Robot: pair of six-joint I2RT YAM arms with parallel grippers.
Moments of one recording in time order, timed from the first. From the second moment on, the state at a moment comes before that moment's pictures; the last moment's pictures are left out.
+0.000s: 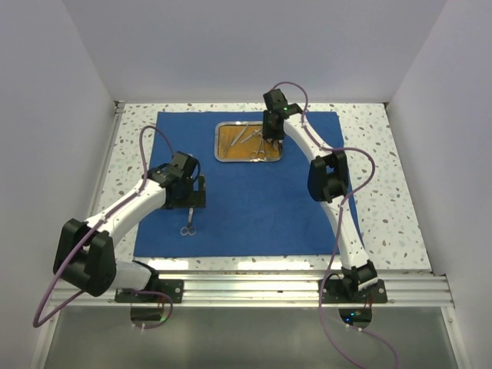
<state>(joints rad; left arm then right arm) -0.42 1.35 0.92 -0.75 -0.19 -0.47 0.40 2.65 2.54 -0.86 0.15 0.38</state>
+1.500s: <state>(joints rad) -0.39 1.39 0.93 -0.74 -0.19 -0.38 0.40 2.52 2.39 -0.84 0.19 0.38</state>
